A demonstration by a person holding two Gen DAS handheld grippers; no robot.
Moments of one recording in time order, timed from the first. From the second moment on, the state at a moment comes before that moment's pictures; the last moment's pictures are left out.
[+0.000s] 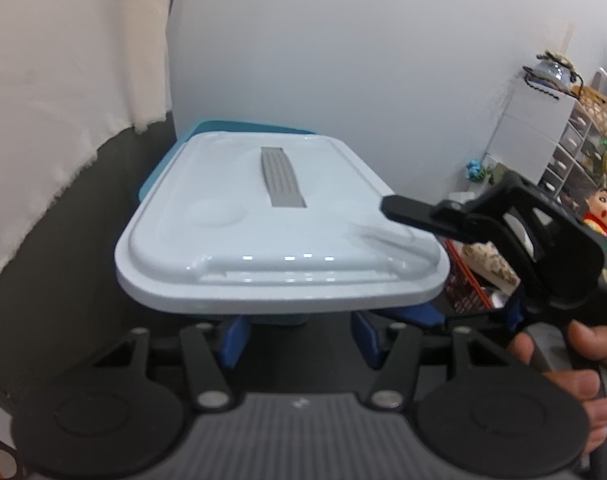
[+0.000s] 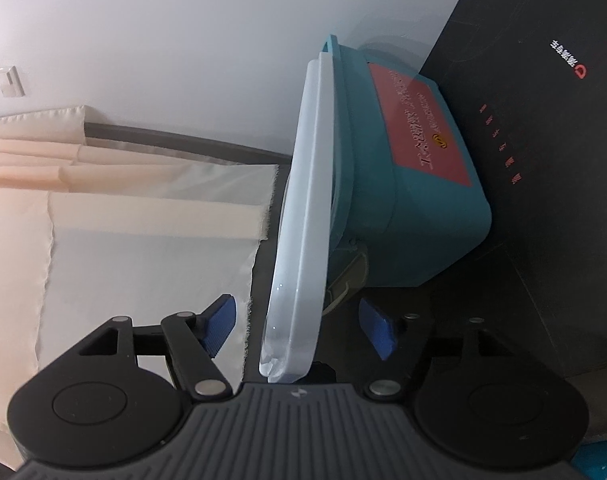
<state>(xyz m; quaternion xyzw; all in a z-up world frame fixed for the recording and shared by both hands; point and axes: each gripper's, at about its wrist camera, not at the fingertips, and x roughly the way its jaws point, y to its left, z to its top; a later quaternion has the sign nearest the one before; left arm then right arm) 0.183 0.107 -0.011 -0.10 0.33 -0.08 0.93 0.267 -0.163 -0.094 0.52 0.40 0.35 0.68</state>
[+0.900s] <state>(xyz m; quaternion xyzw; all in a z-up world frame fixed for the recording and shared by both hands) 0.200 0.115 -0.024 -0.12 0.33 -0.04 0.93 0.262 -0.187 -0.081 0.47 0.38 0.31 0.73</state>
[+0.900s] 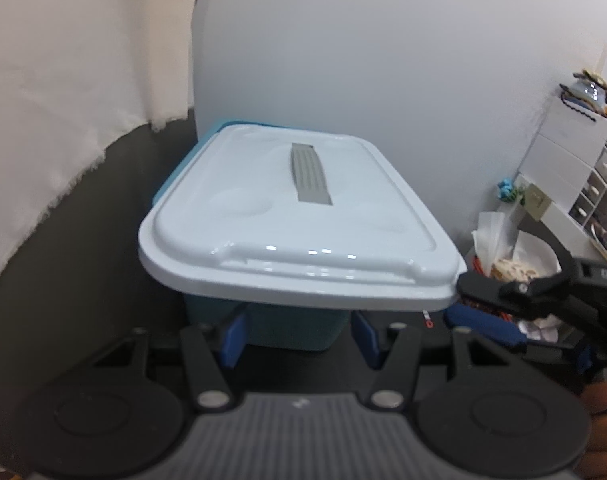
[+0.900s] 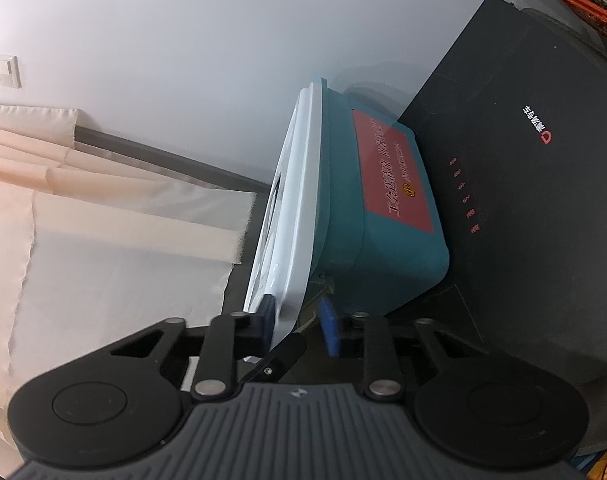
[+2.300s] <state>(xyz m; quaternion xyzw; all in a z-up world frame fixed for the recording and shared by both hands) 0.225 0.102 -0.028 -0.12 0.33 -0.05 0.93 0.295 -0.173 -0.099 0.50 0.38 0.29 0.72</state>
